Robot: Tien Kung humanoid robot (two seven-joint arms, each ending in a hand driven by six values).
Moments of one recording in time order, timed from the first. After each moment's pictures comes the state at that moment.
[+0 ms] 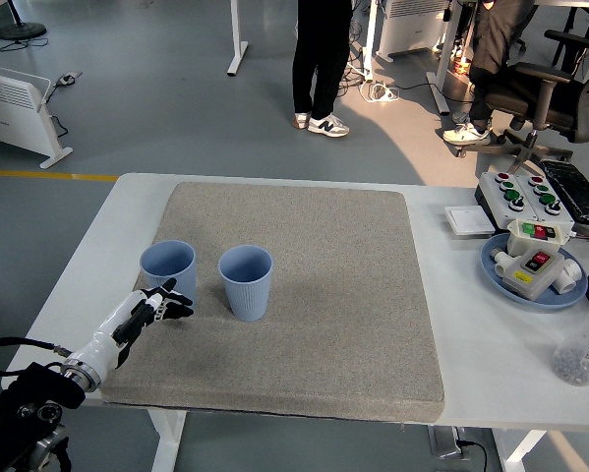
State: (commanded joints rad) left arm -0.37 0.35 -1.00 -1.06 1.01 -0.03 -0.20; right arm 0.02 -0.07 1.04 0.18 -1.35 -0.05 -0.27
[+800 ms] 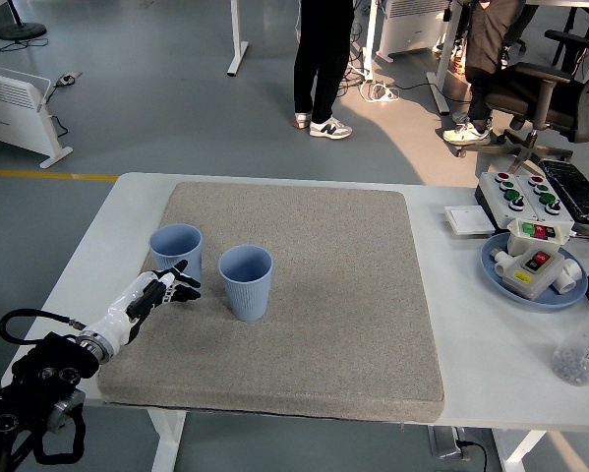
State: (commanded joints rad) left arm -0.57 0.34 -0.81 -0.84 0.86 -0.03 -0.24; right arm 0.01 -0.07 1.03 0.18 -1.36 -0.05 -0.28
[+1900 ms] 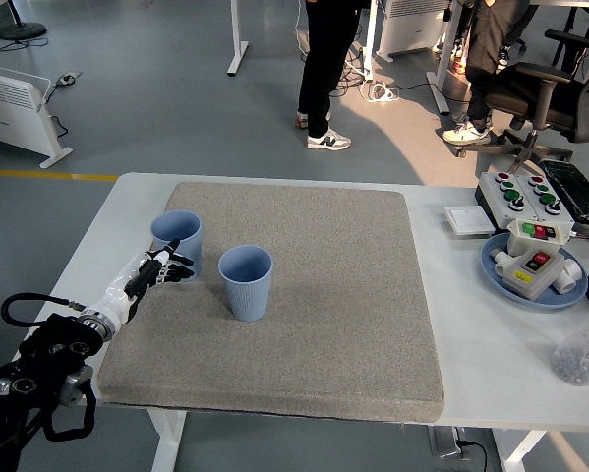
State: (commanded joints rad) left arm -0.72 0.30 -0.64 -0.64 0.67 0.00 -0.31; right arm 0.02 -0.06 1.02 0.18 -1.41 -0.03 -0.28
